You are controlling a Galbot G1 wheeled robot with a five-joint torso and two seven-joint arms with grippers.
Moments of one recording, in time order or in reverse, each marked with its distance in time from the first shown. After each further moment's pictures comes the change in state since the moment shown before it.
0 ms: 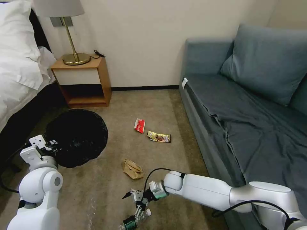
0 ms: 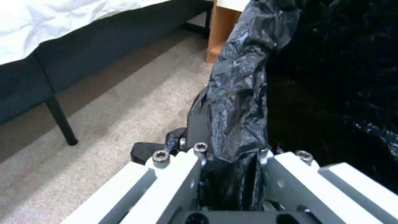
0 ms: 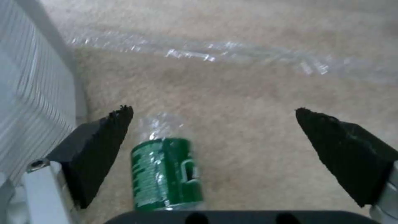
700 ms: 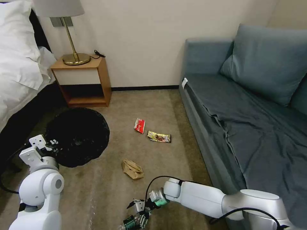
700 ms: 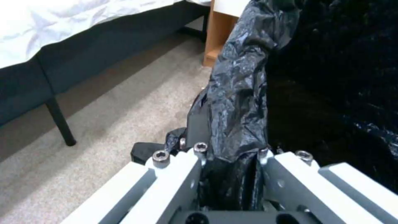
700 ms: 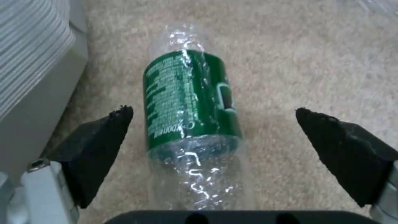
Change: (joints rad) left arm 0.019 -0.021 0.005 -0.050 0.006 0.008 -0.012; right arm -0.075 0.061 0.038 -0.164 -0.167 0.064 -0.031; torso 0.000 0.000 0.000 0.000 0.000
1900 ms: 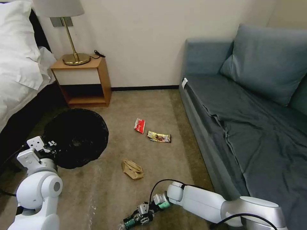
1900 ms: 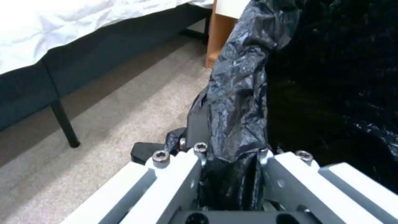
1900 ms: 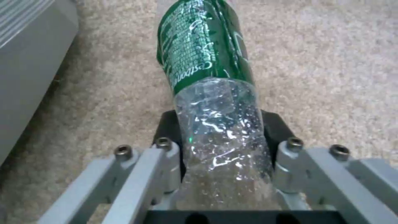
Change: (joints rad) left arm 0.014 0.005 -0.010 -0.011 -0.002 -0.007 0.002; right arm -0.047 0.011 0.061 -0.080 -0.033 0.044 -0.012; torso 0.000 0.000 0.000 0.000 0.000
